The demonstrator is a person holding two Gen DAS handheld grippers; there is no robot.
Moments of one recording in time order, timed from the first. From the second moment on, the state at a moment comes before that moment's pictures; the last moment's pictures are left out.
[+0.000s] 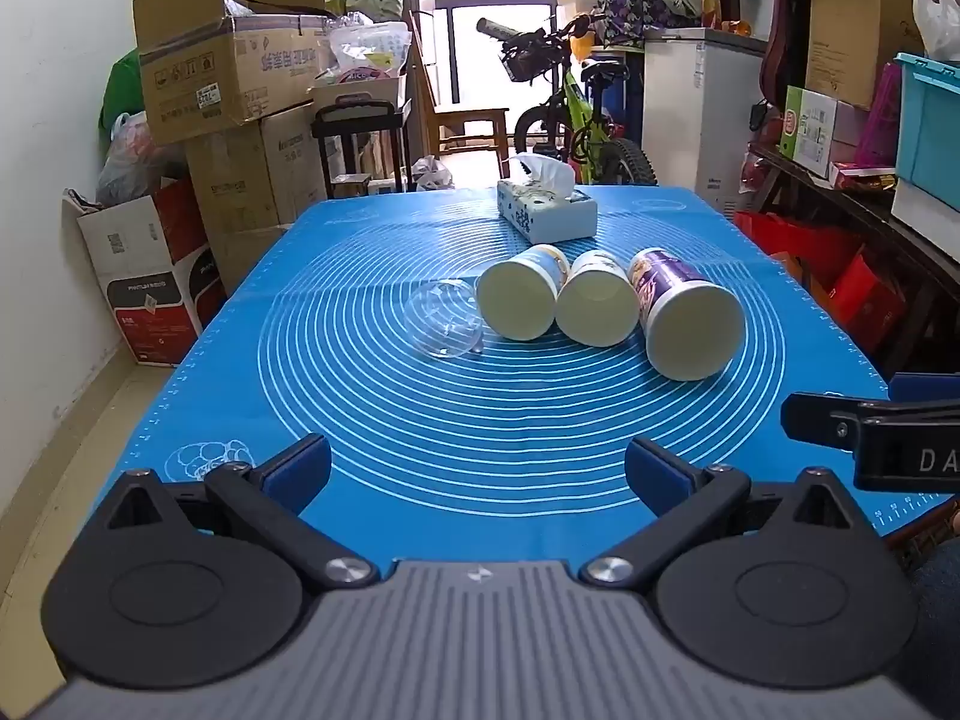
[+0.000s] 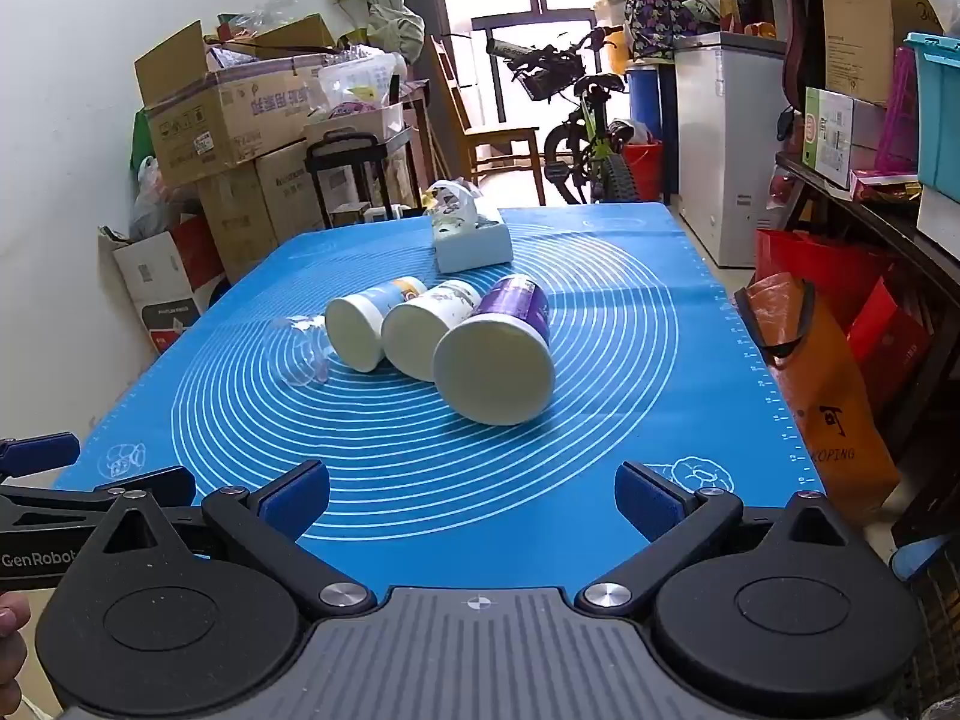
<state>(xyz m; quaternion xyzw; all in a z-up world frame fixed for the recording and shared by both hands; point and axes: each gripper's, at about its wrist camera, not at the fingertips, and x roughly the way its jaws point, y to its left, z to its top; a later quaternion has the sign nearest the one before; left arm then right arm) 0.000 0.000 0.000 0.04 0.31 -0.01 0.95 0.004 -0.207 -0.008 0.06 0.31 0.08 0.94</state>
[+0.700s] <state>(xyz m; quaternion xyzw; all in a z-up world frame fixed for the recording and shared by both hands) -0.002 -0.001 0.004 0.04 0.29 -0.02 0.95 0.004 -0.206 -0.007 0.06 0.31 0.07 0.94</state>
